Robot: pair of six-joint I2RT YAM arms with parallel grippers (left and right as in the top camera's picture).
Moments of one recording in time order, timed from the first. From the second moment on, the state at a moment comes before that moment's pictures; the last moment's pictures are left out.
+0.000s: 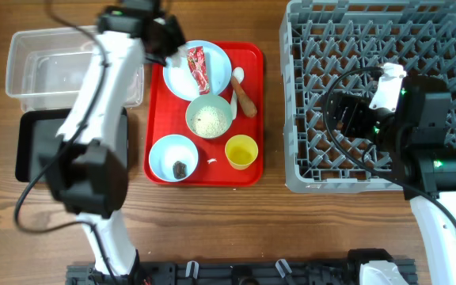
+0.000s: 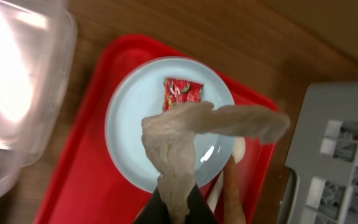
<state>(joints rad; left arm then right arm) -0.16 2.02 1.98 -1.00 0.09 -0.57 0.02 1.08 1.07 -0.72 -0.27 0.25</state>
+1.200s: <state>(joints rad) 0.11 2.06 1.89 -0.91 -0.06 -0.37 0.02 1.08 1.07 -0.72 -0.27 0.26</state>
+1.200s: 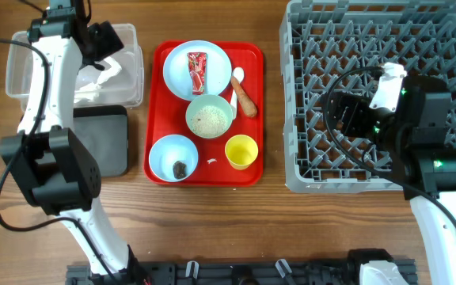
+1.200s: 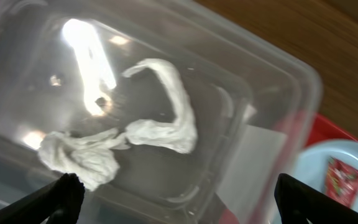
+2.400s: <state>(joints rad) -0.28 2.37 1.91 -0.73 0.03 -0.21 0.02 1.08 1.07 -0.72 -0.27 0.26</state>
